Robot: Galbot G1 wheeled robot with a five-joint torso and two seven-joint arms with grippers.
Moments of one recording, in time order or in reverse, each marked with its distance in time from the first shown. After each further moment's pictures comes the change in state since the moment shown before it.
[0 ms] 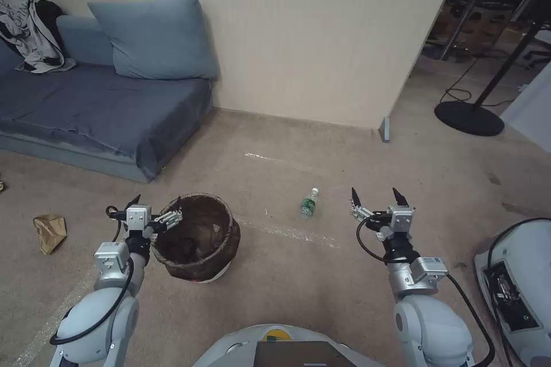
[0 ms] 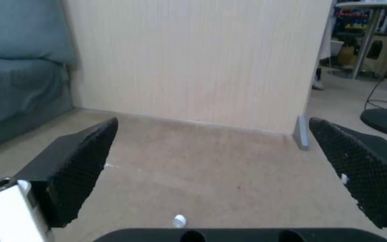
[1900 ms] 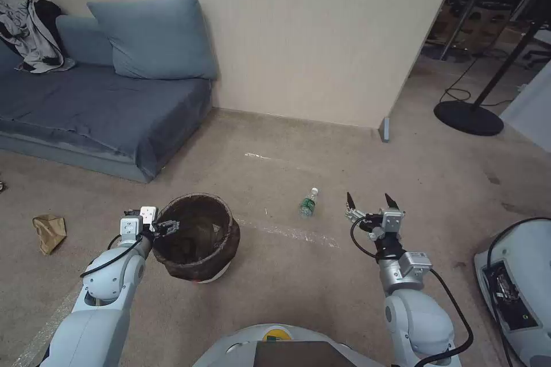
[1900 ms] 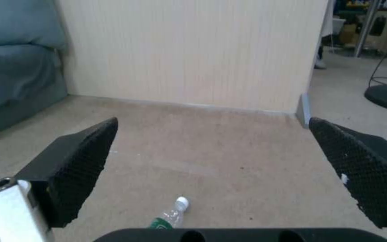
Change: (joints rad) left arm -0.237 0.156 0.065 0.342 -0.069 0.313 -0.086; right arm 0.049 0.000 -0.016 -0.098 0.009 -0.008 0.023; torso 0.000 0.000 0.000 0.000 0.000
